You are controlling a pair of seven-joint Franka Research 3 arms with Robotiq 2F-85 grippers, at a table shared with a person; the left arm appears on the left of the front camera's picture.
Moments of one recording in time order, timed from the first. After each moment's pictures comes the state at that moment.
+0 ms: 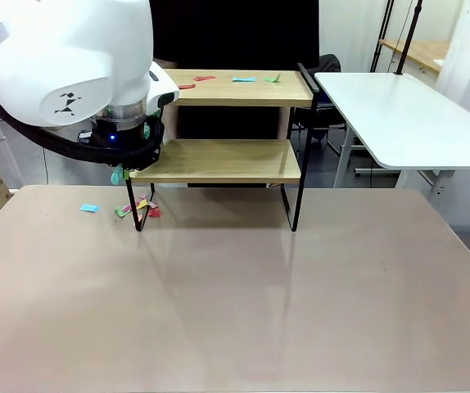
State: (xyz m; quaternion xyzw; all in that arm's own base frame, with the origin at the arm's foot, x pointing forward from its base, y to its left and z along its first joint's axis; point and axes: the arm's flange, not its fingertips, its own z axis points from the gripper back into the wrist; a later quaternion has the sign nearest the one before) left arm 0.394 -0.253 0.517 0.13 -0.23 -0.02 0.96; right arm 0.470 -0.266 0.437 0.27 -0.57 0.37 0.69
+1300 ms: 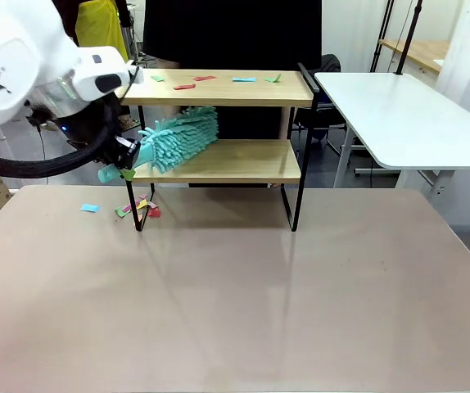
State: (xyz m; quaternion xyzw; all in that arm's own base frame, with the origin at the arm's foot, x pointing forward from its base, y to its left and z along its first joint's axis) left arm 0.392 -0.186 0.534 -0.08 -0.21 -0.24 0.94; right arm 0.470 -0.266 0.437 0.27 -0.57 0.37 0.69
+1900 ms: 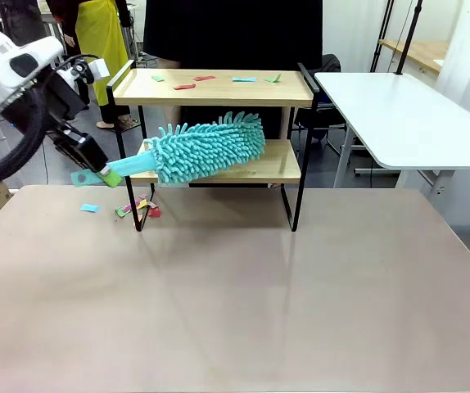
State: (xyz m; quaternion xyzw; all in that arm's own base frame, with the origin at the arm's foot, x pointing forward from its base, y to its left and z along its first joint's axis) left arm 0.396 -0.120 0.533 -0.26 -0.13 -0.38 0.88; right arm 0.470 -0.266 0.437 0.27 -0.57 0.37 0.69
